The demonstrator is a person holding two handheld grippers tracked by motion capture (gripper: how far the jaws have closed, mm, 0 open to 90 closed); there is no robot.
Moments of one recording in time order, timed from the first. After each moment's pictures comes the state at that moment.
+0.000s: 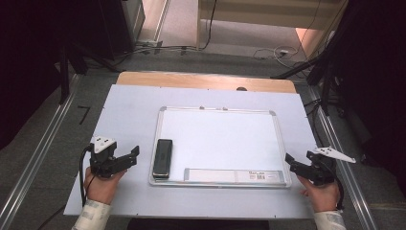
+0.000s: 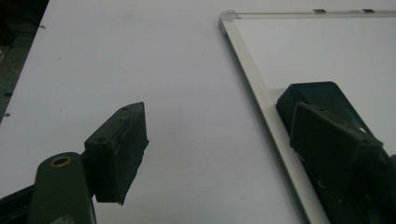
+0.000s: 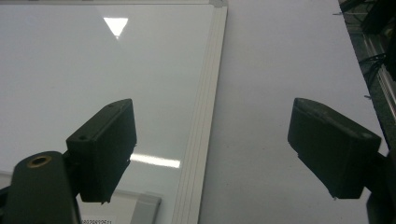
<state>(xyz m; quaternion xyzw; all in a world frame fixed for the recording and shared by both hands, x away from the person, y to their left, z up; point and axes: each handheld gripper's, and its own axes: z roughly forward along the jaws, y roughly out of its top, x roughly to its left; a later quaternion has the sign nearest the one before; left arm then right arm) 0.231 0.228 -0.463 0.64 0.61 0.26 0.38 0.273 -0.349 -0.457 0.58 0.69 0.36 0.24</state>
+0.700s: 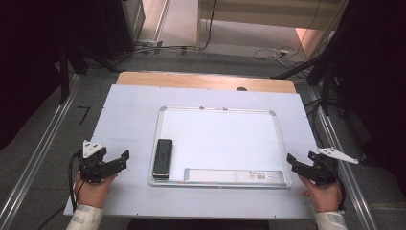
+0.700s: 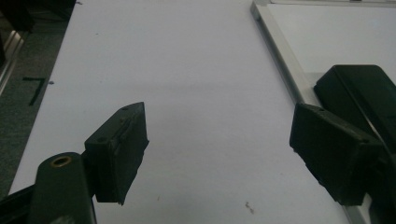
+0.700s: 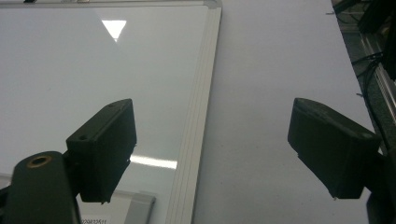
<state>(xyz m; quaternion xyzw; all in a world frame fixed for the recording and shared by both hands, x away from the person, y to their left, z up) 0.221 0.253 -0.476 0.62 0.64 0.27 0.36 0.272 -0.353 -0.457 0.58 0.69 0.36 0.24</state>
